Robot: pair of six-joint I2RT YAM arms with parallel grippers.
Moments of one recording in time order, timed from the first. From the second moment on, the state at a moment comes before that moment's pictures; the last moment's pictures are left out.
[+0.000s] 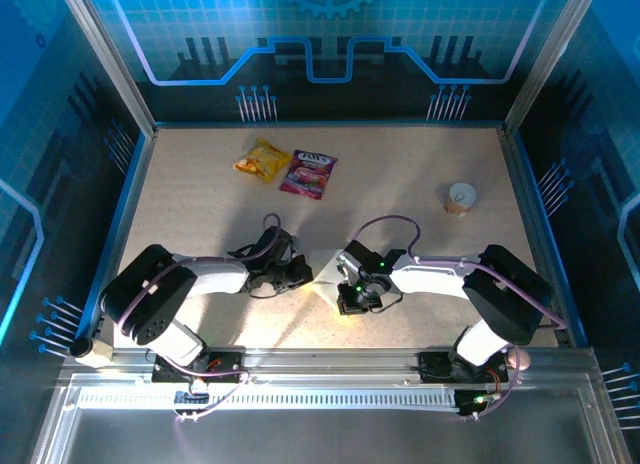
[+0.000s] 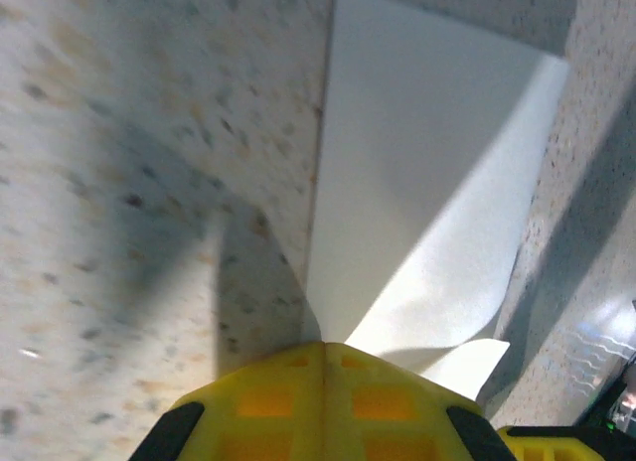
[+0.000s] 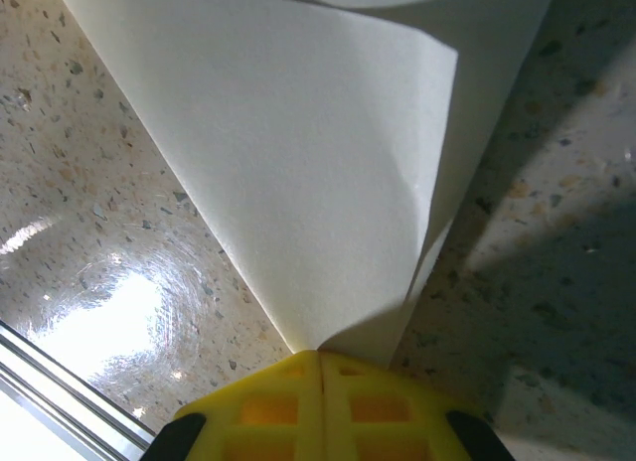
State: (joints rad) left arm -0.58 1.56 0.55 0.07 0.37 -0.94; right arm 0.88 1.58 0.74 -0.44 -0.34 0.73
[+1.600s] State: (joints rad) left arm -0.76 1.59 0.60 0.03 0.30 -0.89; right arm 0.88 1.50 0.73 -0.43 -0.32 0.73
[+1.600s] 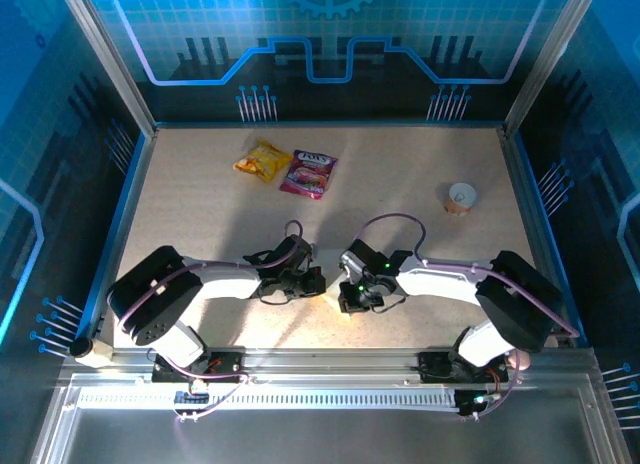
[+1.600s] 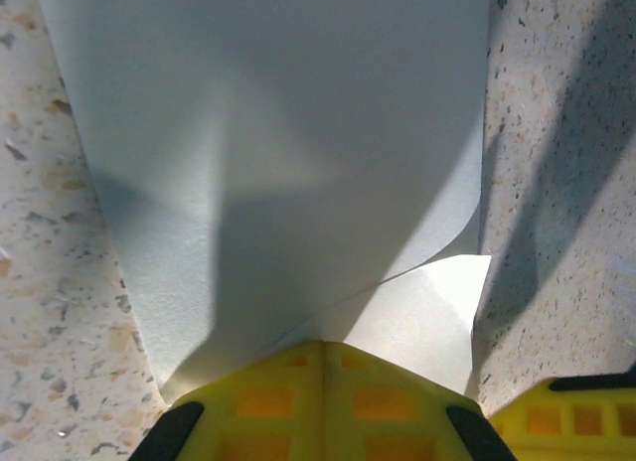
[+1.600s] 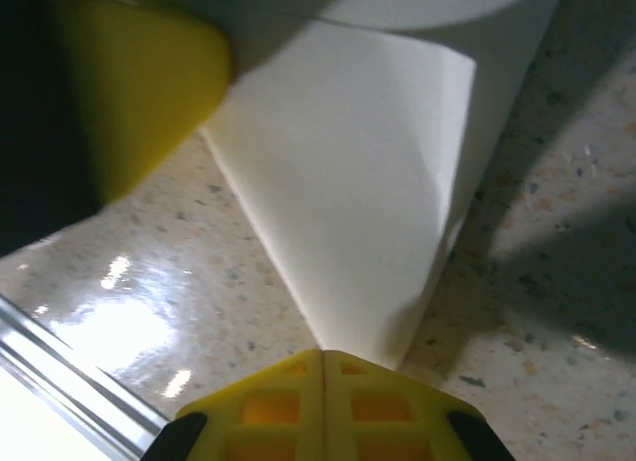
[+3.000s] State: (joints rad) left arm -0.78 1.58 0.61 0.02 0.26 -0.90; right arm 0.86 1.56 0.63 -0.15 -0.40 0.85
